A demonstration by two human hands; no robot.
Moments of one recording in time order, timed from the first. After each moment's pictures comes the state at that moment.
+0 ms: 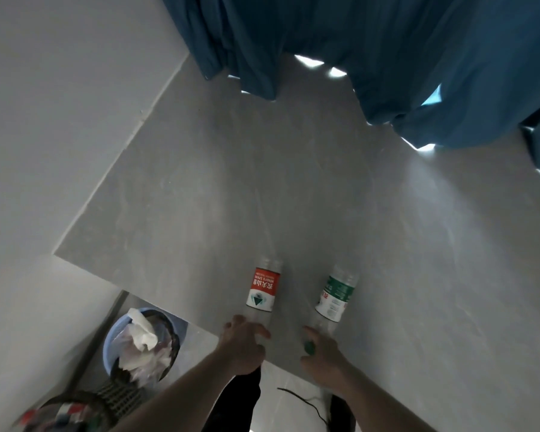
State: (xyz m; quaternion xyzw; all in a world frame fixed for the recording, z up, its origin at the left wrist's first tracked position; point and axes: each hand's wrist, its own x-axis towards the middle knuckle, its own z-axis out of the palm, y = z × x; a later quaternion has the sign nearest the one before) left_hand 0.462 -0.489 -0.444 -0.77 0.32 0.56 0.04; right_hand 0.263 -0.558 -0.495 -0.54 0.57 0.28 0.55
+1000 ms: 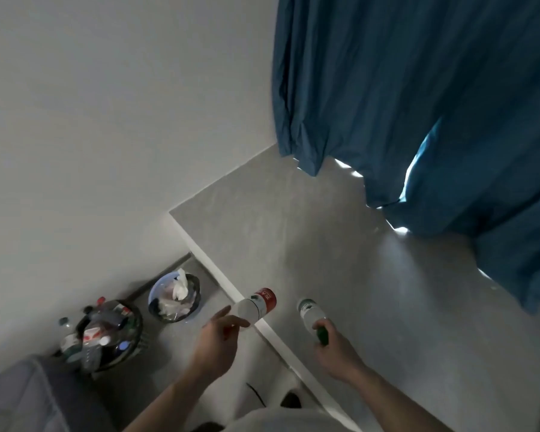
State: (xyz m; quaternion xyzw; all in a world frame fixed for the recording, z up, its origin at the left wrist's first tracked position) left_hand 0.266 -0.287 -0.176 -0.88 0.23 0.26 -0.33; right_hand 0.085 -0.502 -0.200 -0.78 0.41 0.19 0.44
